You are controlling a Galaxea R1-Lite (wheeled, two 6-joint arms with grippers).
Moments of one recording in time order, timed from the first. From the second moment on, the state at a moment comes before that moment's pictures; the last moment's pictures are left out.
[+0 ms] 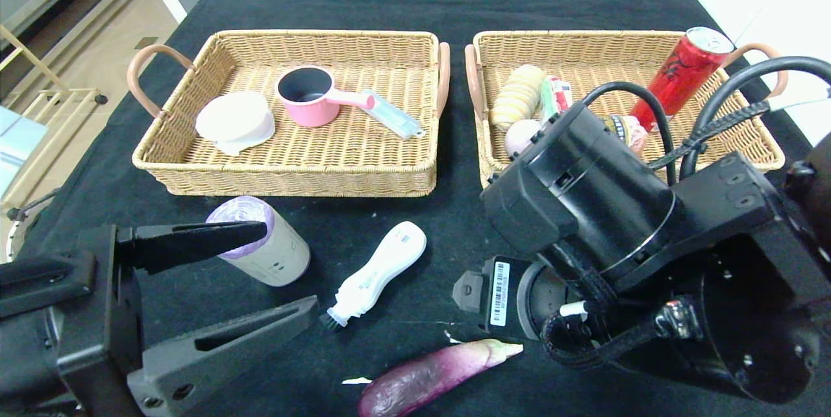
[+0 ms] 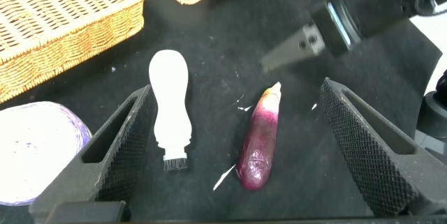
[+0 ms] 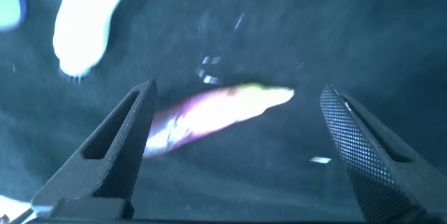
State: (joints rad) left arm -0.53 1.06 -0.67 -0.26 -0.32 0.04; right arm 1.03 1.79 -1.56 0.68 -0.42 0.98
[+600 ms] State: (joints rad) left arm -0.53 1.05 -0.67 -0.26 -0.32 0.04; right arm 1.12 1.88 -1.56 0.68 -0.40 1.02
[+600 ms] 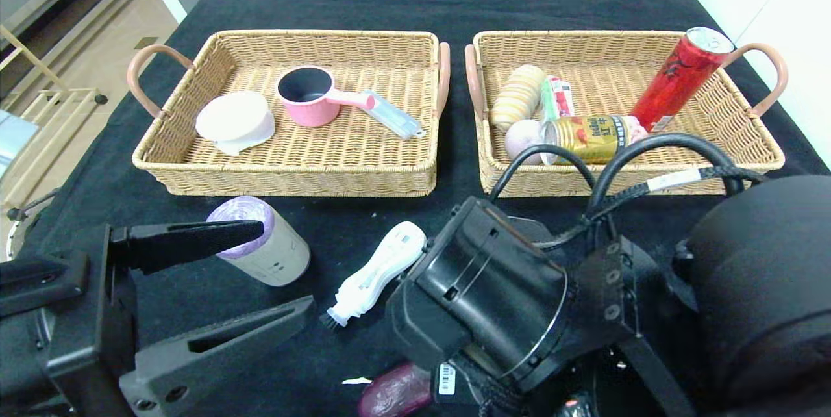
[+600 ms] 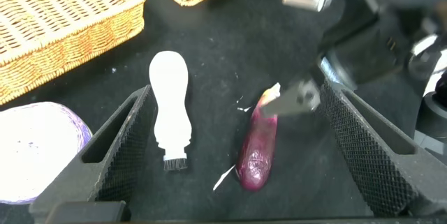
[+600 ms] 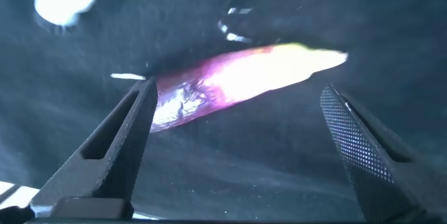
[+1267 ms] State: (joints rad) left arm -0.53 1.05 -0.67 -0.26 -0.32 0.04; right arm 1.13 1.95 -1.58 0.68 -0.38 1.03
